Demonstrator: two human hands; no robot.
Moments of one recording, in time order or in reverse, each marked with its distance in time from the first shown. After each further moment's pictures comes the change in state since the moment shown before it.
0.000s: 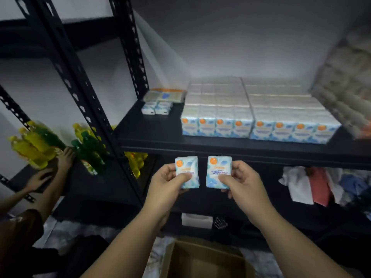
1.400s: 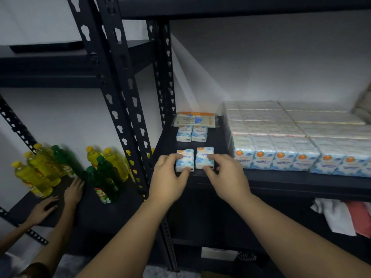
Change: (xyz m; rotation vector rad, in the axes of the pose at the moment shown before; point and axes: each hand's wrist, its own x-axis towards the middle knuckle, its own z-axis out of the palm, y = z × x) left_hand 0.168 0.045 -0.135 0.808 0.158 0.520; right_hand 0.144 -0.024 0.183 -0.765 0.179 -0.395
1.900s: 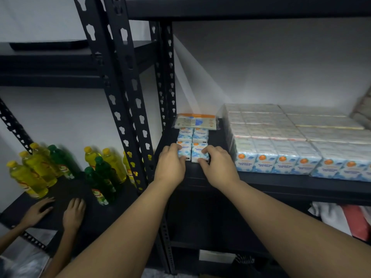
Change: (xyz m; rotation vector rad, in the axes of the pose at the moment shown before) left_hand 0.052 0.002 0.011 0.091 -0.036 -0.049; right_hand 0.041 -0.010 0.021 -0.121 -0.069 -0.011
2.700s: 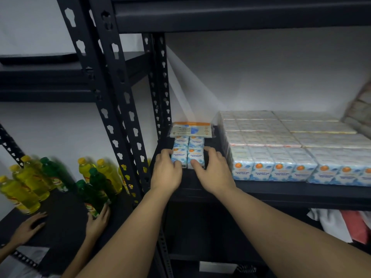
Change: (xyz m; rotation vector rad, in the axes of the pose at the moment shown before) left_hand 0.015 0.000 0.001 -0.129 0.014 -0.064; right_hand 0.011 -0.003 0.003 0.152 0.040 0.118
